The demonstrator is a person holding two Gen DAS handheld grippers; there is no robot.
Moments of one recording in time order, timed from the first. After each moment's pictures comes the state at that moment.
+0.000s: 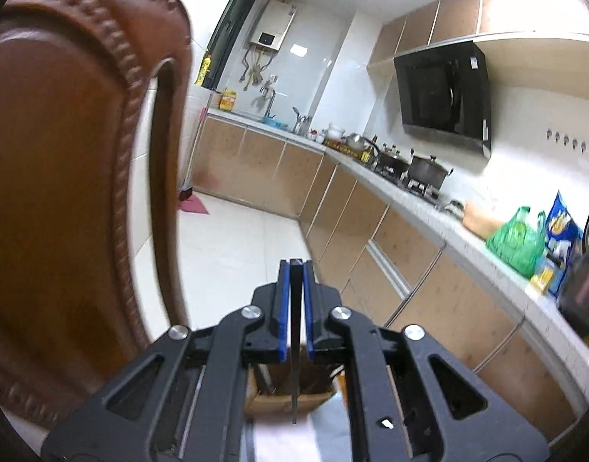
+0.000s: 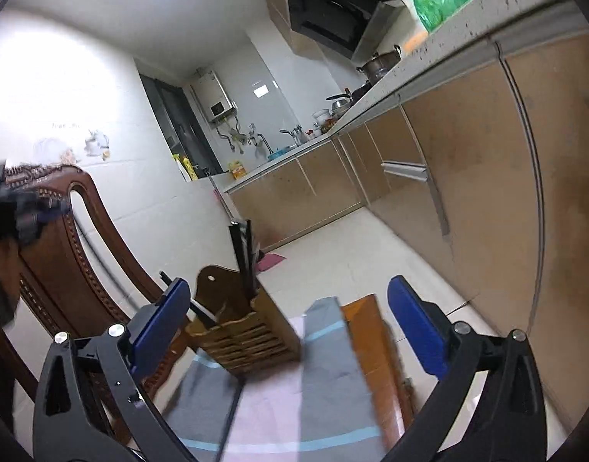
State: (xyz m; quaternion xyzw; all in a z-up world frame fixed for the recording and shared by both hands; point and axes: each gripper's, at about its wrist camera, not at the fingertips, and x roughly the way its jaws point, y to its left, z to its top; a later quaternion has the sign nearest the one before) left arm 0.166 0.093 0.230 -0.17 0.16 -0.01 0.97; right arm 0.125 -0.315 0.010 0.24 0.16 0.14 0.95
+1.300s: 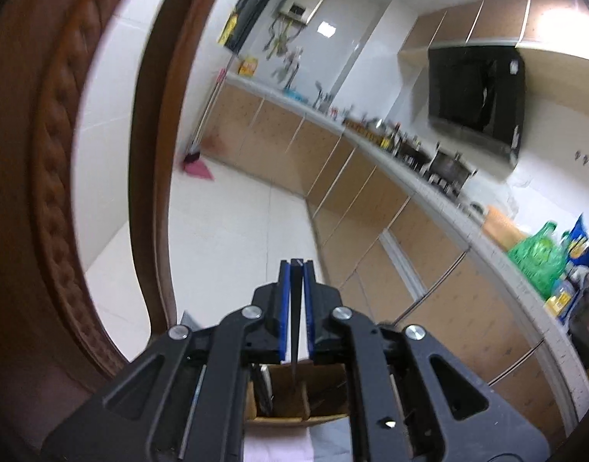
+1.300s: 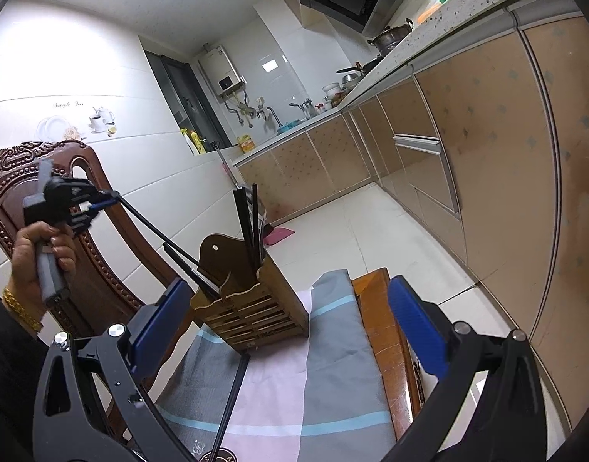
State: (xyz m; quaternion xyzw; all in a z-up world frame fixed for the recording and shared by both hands) left arm 0.260 0.109 0.149 -0.23 0.23 0.00 0.95; right arm 0.137 -0.301 -0.005 0.23 0.20 0.18 0.94
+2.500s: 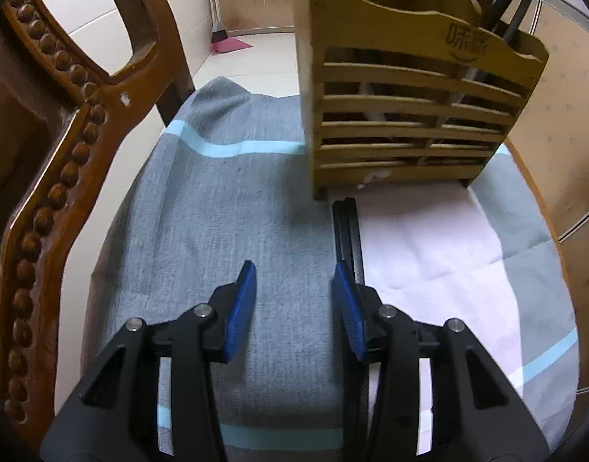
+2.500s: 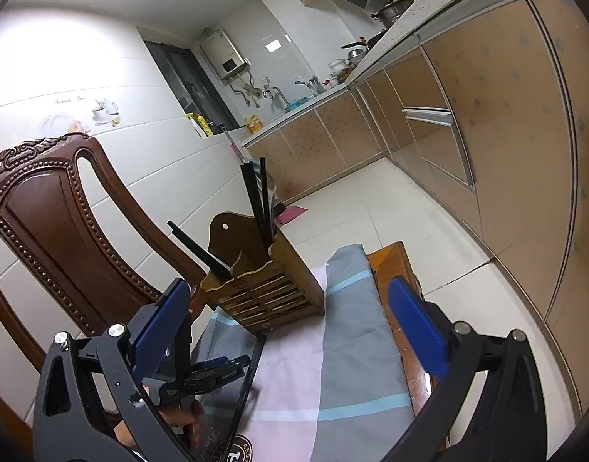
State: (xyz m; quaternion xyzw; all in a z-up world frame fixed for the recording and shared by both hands) left arm 0.234 0.035 -0.124 -0.04 0.48 0.06 0.88; right arm 0.144 -0.292 -0.015 0.24 0.24 0.21 0.92
